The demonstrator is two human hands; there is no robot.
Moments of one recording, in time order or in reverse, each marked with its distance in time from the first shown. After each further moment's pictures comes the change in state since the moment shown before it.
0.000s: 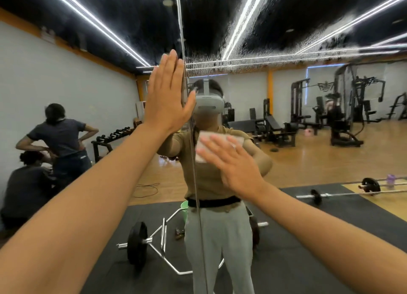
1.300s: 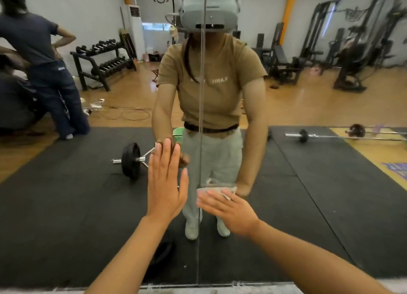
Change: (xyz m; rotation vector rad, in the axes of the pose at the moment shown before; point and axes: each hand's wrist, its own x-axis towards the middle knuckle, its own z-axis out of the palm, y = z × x) left_hand -0.350 0.064 0.057 -0.263 -0.244 -0.332; right_hand -0.244 -0.124 0.123 -0.193 -0.412 -0.375
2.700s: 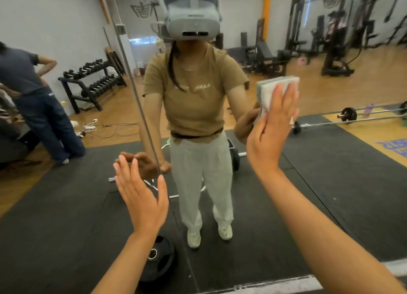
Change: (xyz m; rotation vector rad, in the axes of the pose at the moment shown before) left_hand 0.007 0.053 0.011 -0.036 0.067 -0.294; right_hand 0.007 0.186 -0.093 0.604 0.768 1.287
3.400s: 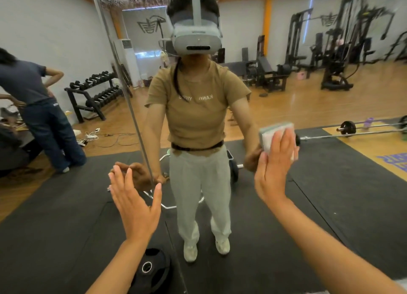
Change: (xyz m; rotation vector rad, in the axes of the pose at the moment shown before) left_hand 0.000 -0.001 0.006 0.016 0.019 -0.021; right_hand -0.035 0.069 -0.030 -0.082 -0.149 -0.094
